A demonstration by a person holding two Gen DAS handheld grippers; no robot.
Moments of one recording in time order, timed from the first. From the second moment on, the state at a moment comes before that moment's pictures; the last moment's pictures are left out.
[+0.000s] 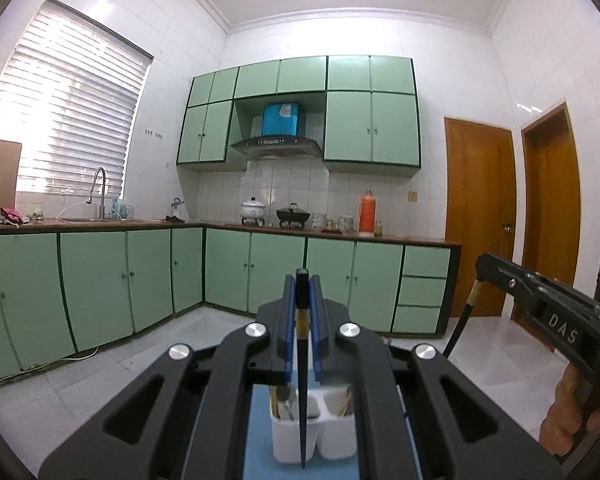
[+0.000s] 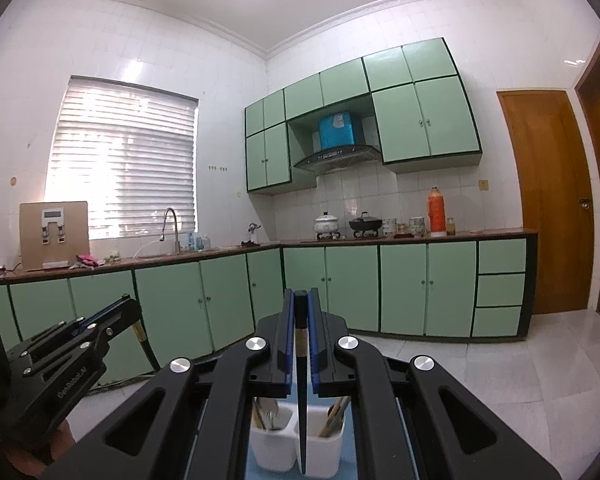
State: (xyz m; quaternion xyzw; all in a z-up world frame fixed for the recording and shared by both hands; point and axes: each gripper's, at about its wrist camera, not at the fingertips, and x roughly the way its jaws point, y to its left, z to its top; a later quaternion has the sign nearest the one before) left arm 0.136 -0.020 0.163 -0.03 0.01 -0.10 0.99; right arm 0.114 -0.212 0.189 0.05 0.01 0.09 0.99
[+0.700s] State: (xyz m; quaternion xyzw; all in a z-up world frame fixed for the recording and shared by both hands) left arm 0.283 -0.048 0.142 -0.05 0.03 -0.09 0.99; right arm 0.249 -0.211 0.171 0.05 0.05 0.07 1.00
